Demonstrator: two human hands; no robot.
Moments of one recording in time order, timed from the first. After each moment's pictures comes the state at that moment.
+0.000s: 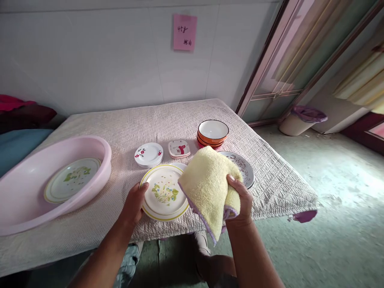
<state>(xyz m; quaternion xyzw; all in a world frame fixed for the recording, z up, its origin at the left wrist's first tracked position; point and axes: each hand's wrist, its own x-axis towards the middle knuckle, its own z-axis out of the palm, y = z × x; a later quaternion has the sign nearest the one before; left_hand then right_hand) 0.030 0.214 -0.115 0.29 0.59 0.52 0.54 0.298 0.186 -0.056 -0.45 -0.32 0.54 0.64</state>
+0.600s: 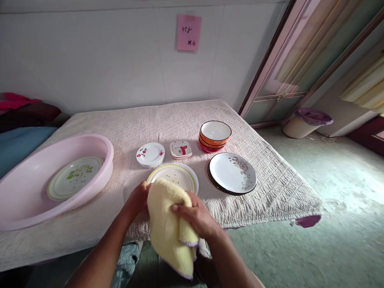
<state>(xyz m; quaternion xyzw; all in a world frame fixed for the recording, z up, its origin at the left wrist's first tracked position) 0.012 0.227 -0.118 0.54 0.70 0.33 0.34 0.233 0.170 -0.086 -0.37 -0.34 0.78 0.36</state>
